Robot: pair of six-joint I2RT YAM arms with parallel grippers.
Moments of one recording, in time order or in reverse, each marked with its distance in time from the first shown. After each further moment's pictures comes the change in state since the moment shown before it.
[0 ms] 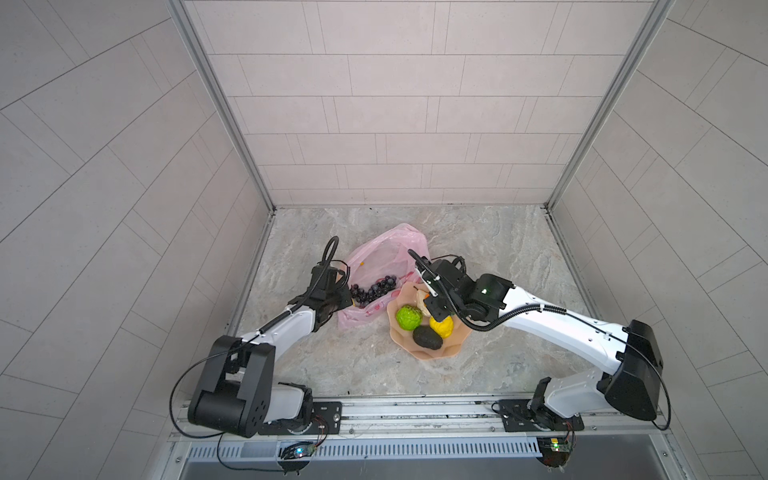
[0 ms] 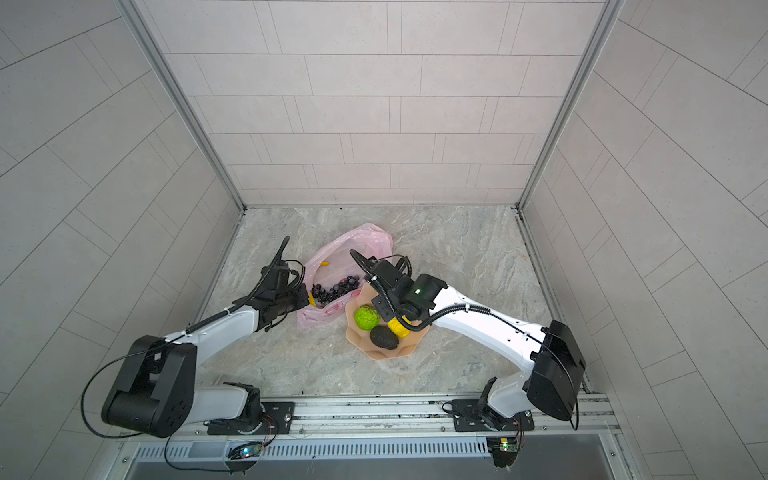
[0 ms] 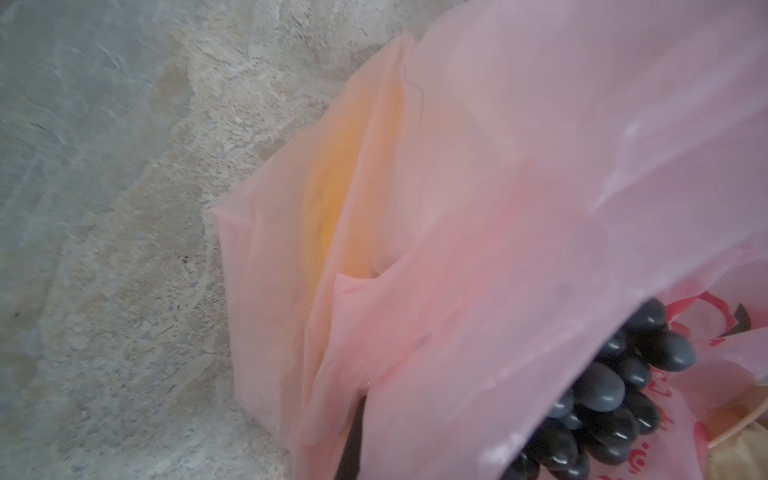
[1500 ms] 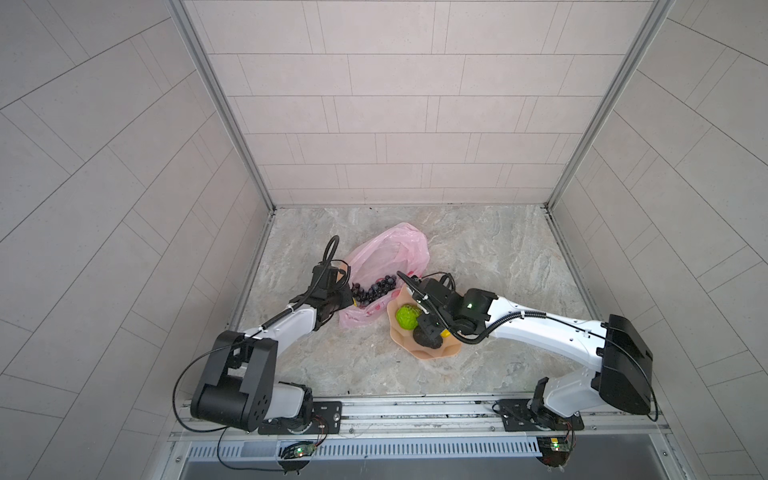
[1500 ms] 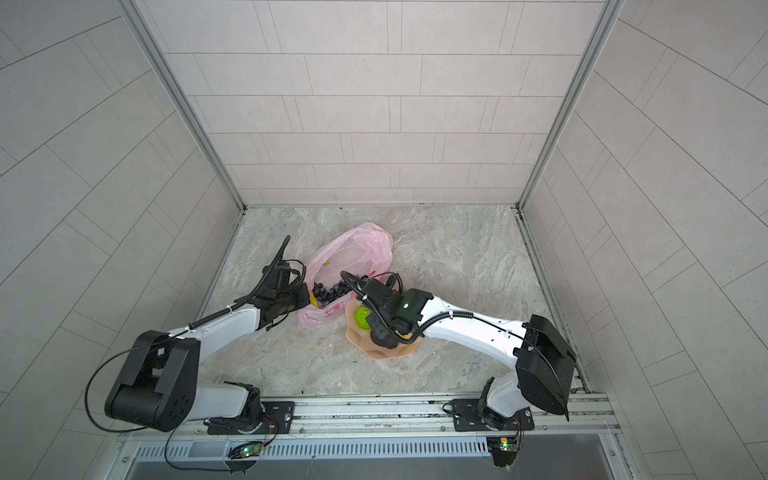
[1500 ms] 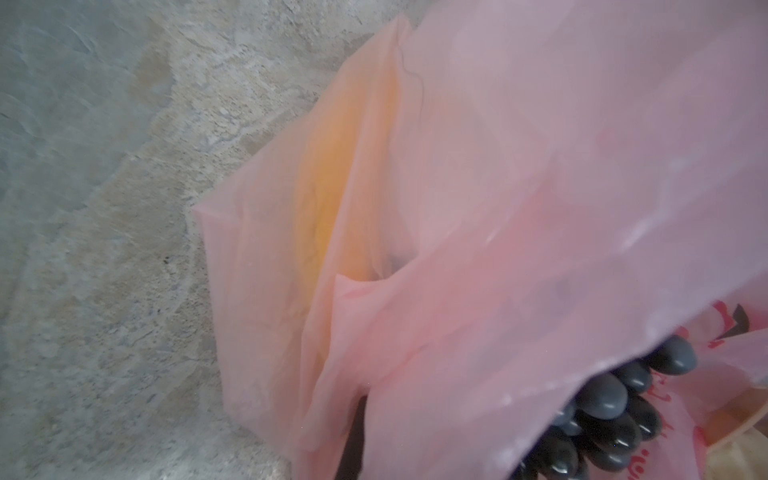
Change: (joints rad) left arm 0.000 0.020 0.002 0.018 0.014 -0.011; right arm 0.079 0.050 -0.067 0.082 -0.039 0.052
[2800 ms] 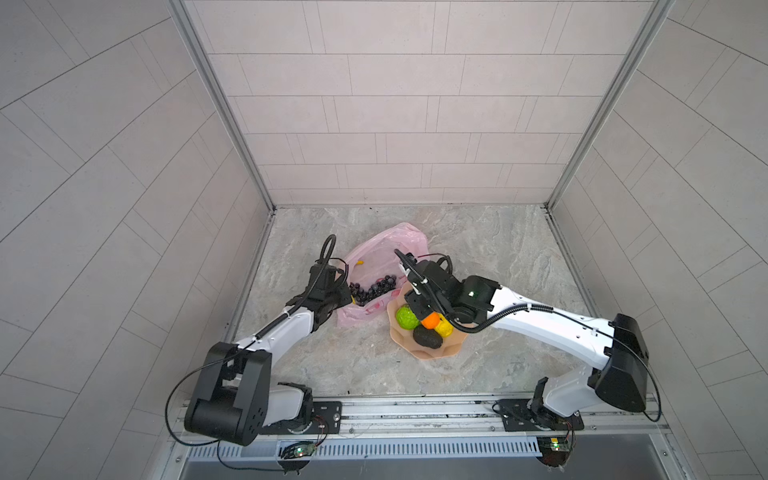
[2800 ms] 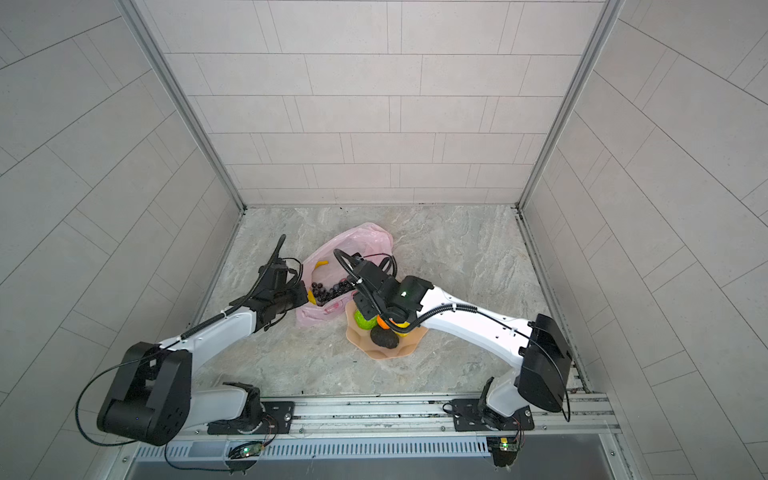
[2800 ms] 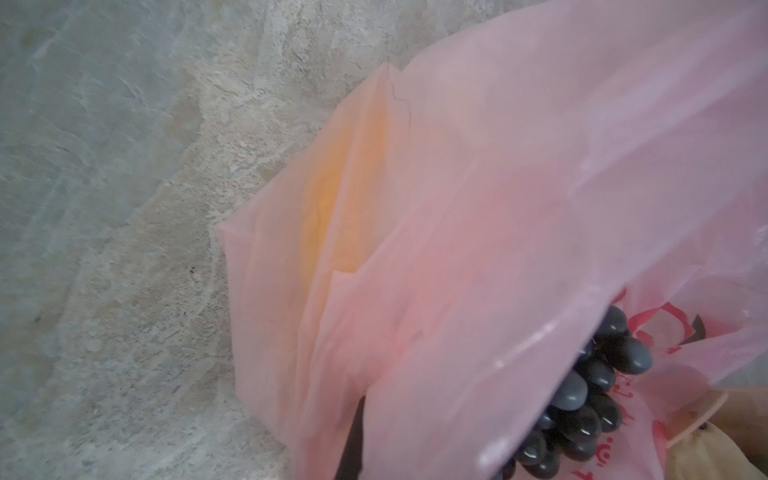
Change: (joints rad) left arm 0.000 -0.066 0.000 -0.027 -0.047 -0.008; right arm -0.011 0.065 0.217 0.034 0.052 0.024
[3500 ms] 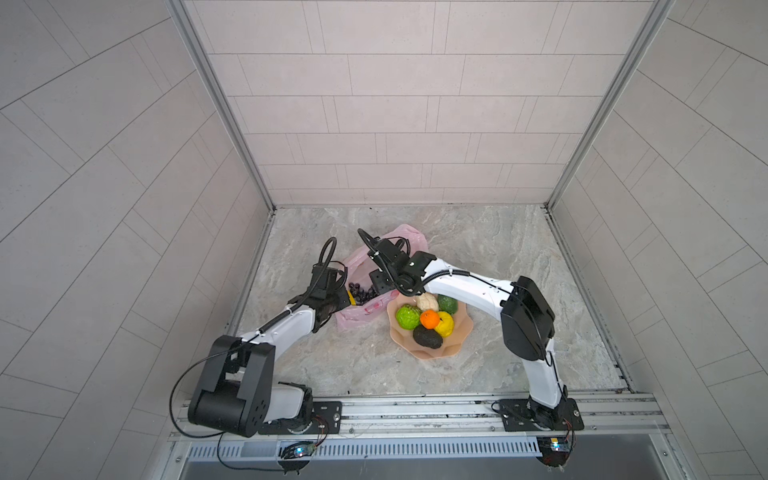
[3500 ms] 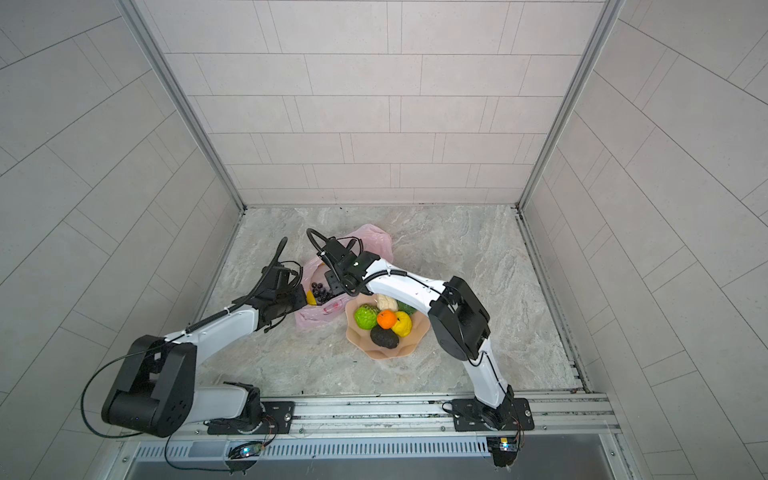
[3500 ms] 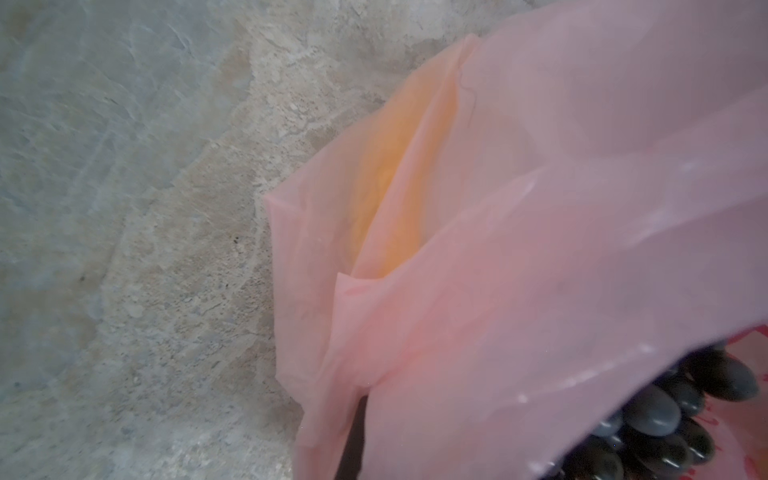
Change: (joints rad) left arm 0.015 0.040 0.003 -0.048 -0.051 -0.034; right arm -0.085 0.550 0.451 0.025 -0.092 0.071
